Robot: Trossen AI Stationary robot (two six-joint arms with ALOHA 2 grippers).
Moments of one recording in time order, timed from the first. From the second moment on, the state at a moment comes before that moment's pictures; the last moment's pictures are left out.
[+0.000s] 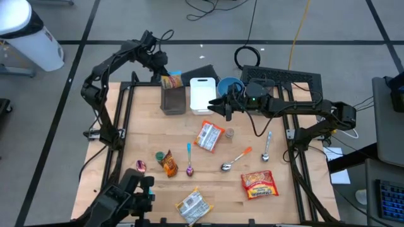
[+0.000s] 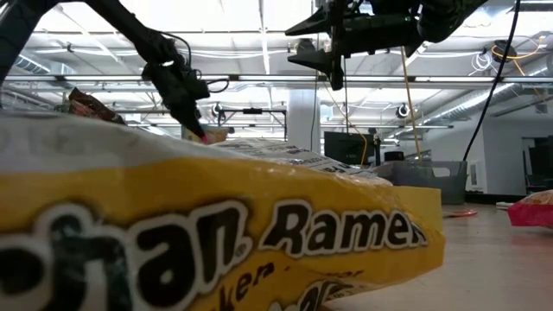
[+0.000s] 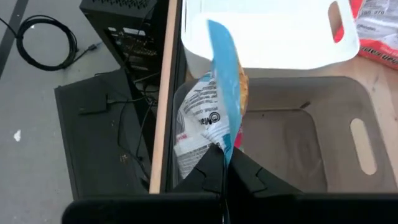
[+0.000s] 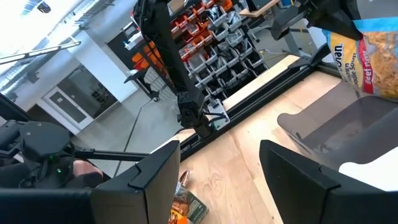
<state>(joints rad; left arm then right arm) 1.13 1.84 1.59 -0.98 0.61 0.98 -0.32 1.38 0.87 0.45 -0.29 0.59</state>
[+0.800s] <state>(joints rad) 1.16 1.92 1.59 -0.91 0.66 0.99 -0.35 1.38 0.87 0.45 -0.29 0.62</state>
